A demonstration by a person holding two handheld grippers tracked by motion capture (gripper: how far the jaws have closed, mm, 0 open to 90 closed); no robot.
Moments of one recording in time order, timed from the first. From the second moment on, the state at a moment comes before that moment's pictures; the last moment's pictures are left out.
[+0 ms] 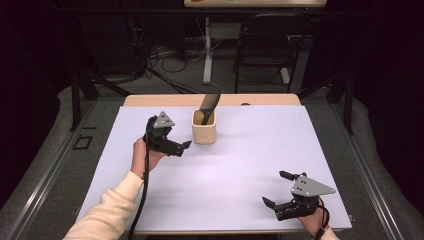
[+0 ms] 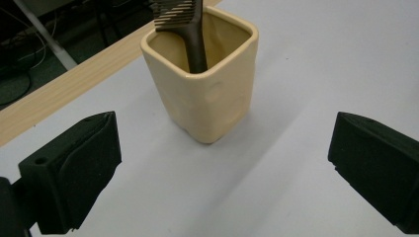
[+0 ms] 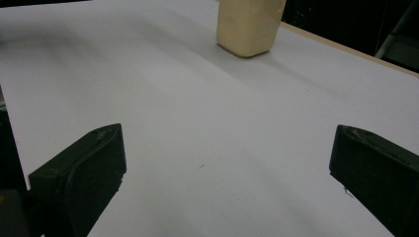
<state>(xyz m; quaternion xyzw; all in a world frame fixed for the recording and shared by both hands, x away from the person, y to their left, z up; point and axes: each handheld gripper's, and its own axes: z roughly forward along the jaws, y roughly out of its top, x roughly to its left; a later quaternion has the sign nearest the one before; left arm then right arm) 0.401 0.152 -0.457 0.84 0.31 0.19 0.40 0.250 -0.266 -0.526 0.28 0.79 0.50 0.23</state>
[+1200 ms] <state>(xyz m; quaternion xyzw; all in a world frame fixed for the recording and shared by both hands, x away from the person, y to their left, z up) 0.356 0.186 -0.478 0.83 0.33 0.17 0.42 0.250 -0.265 -0.526 0.28 0.79 0.50 0.22</state>
